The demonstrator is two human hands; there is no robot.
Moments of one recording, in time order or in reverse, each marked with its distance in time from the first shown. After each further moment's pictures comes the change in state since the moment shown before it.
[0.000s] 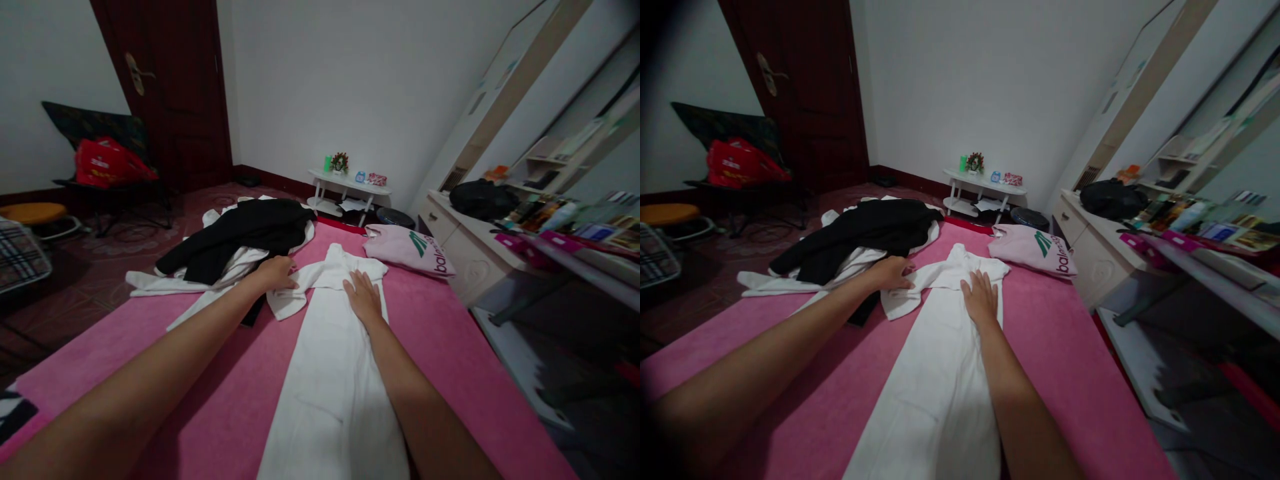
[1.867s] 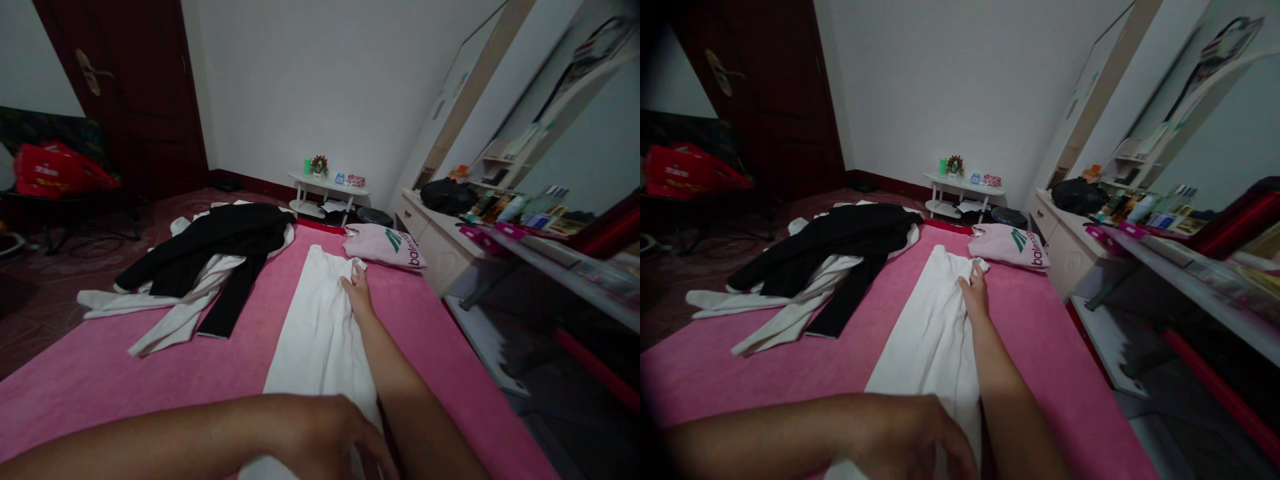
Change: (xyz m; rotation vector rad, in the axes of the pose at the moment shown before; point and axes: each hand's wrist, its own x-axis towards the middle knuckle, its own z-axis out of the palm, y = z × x) left_hand -0.146 0.167 0.047 -0.805 -0.937 0.731; right_hand 0.023 0.043 0.013 1.070 0.331 -0.013
